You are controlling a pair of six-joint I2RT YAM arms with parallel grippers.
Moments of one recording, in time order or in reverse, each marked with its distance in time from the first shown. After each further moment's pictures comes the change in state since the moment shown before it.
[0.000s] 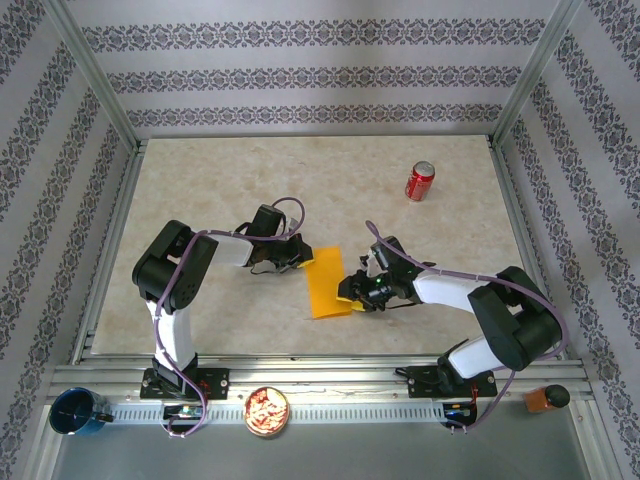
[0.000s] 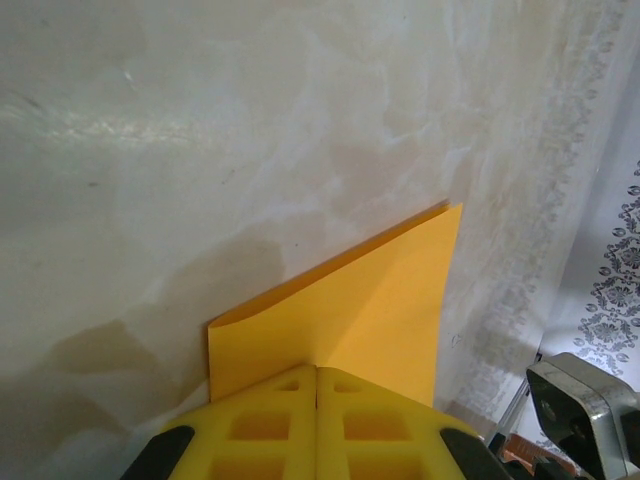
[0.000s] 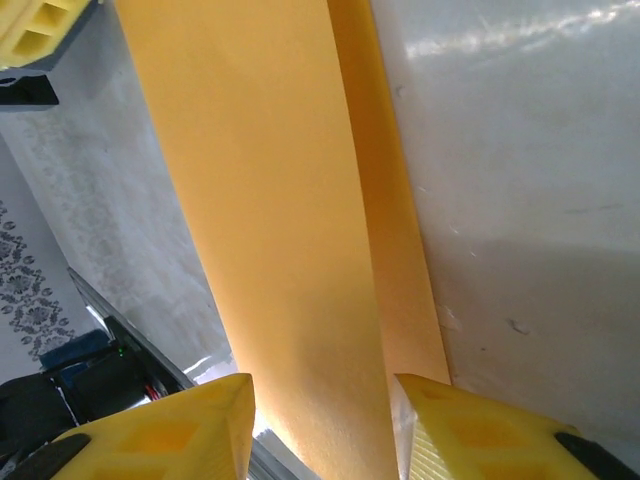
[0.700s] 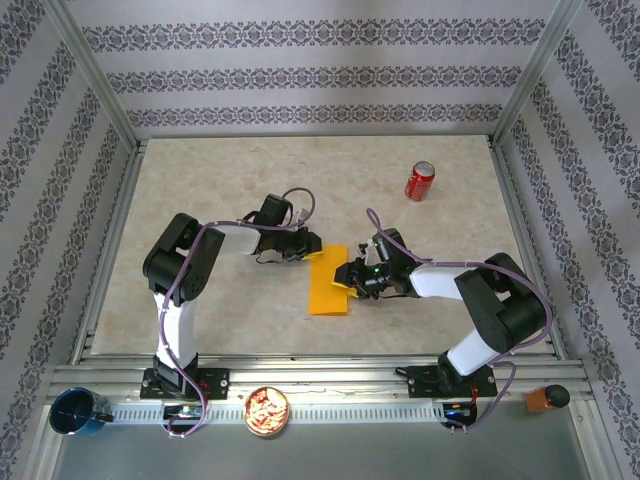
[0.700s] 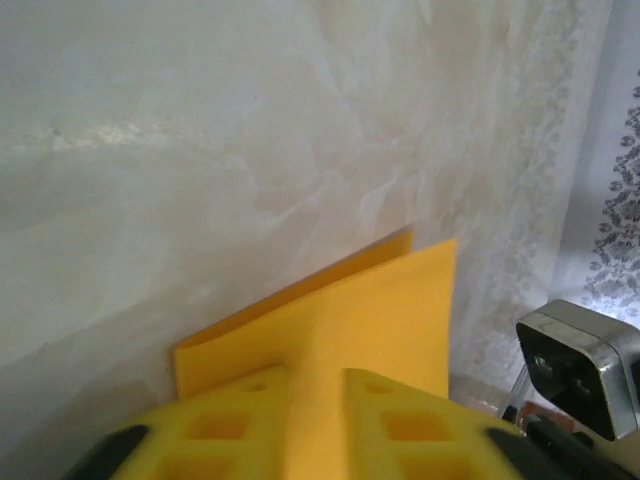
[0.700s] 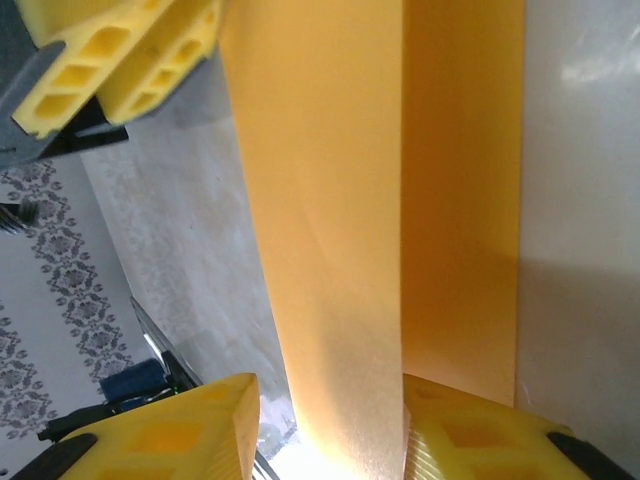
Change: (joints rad) left arm 0.000 0.081 0.159 -0.090 0.073 0.137; right arm -0.054 0.105 0.016 0.237 -0.042 0.056
